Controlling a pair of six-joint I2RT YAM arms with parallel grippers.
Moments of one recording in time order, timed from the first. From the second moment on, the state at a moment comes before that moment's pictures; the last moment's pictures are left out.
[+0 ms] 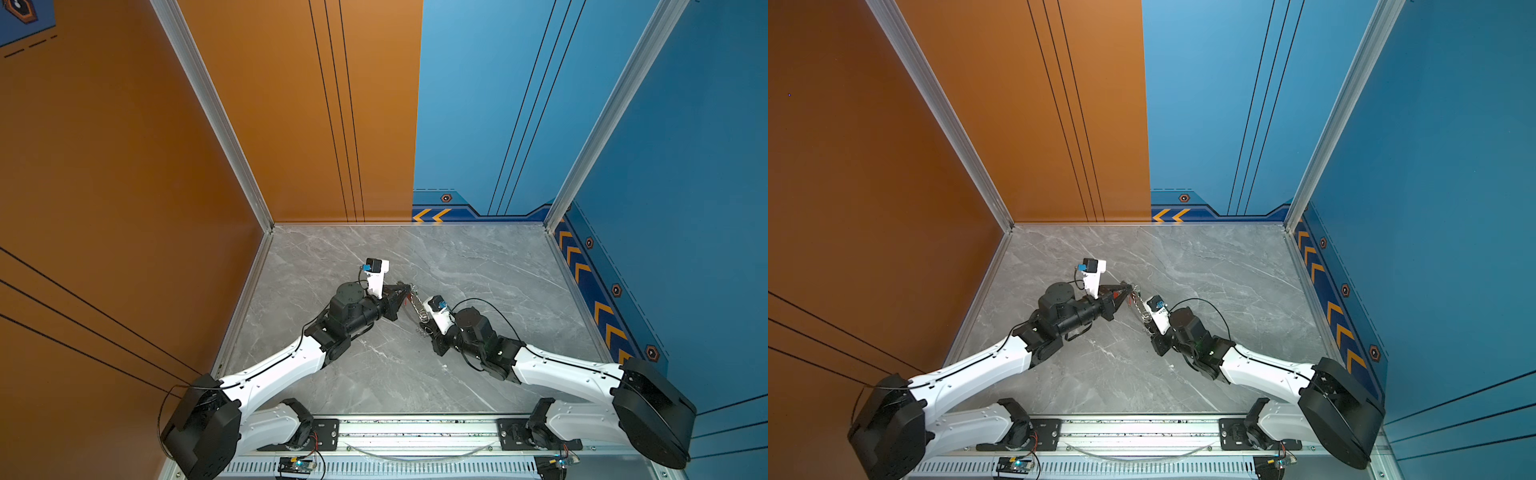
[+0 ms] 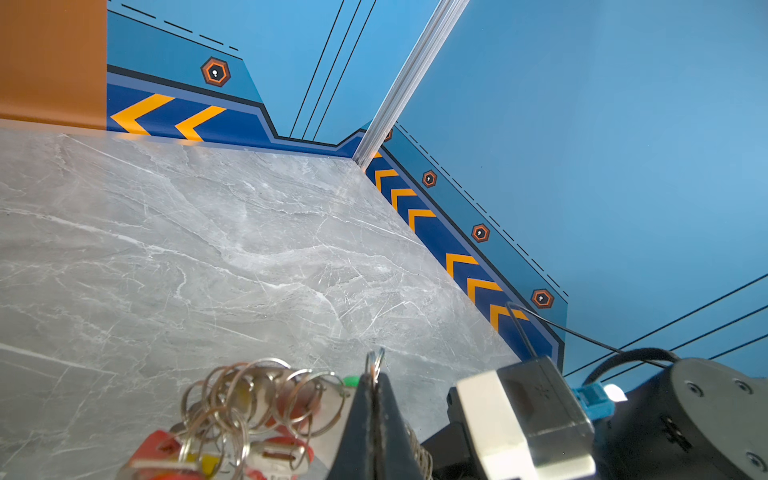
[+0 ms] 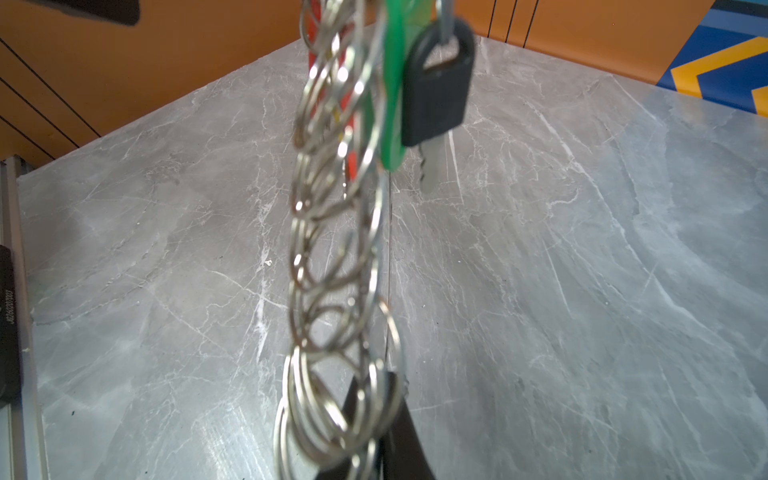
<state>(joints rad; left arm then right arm) -0.65 1.17 0.65 0.37 0.23 -0.54 0.85 1.25 0.52 0.25 -0.03 0.13</state>
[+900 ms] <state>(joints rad) -0.42 1.23 0.51 0.54 0.46 -0.70 0.65 1.18 0.46 0.52 -0.30 0.64</state>
